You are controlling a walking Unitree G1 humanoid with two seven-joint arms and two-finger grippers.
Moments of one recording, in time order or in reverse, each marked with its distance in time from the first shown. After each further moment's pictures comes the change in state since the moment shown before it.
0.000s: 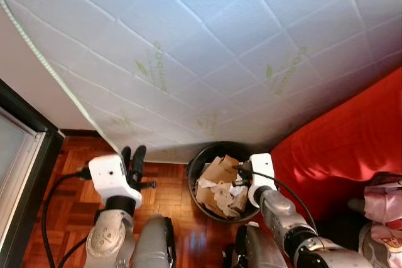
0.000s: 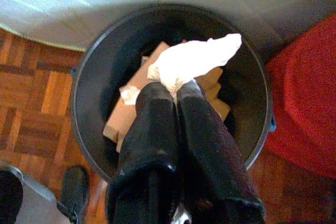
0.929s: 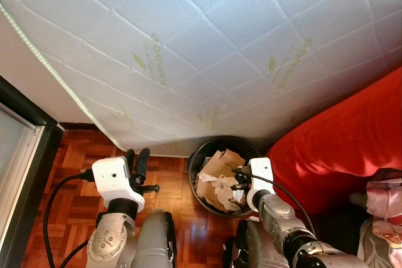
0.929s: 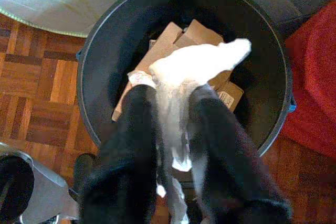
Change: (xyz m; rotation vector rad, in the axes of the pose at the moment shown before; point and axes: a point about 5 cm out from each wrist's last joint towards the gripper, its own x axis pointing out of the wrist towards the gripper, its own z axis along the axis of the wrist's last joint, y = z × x) left arm -0.004 -0.005 0.003 -0.002 0.012 -0.021; right arm -0.001 0.004 -0.005 0.033 0.002 0.031
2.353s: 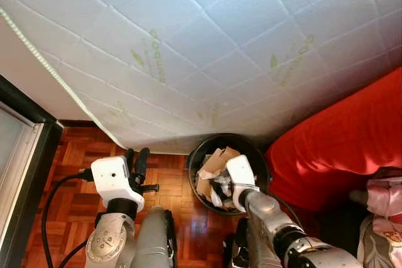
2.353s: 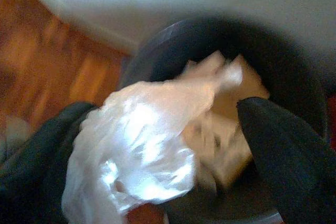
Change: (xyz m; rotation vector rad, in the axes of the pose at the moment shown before) left arm -0.002 -0.001 0.003 0.001 0.001 0.000; right arm 0.007 0.035 0.017 -0.194 -0.063 0.121
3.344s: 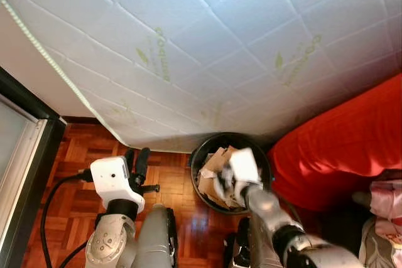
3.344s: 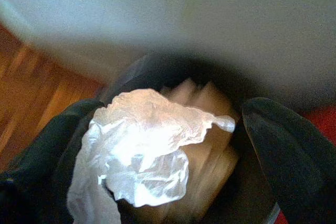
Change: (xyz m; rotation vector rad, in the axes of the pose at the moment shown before) left arm -0.004 -0.003 0.003 -0.012 0.000 0.002; right arm 0.002 -0.015 0.026 -0.066 -0.124 -0.188
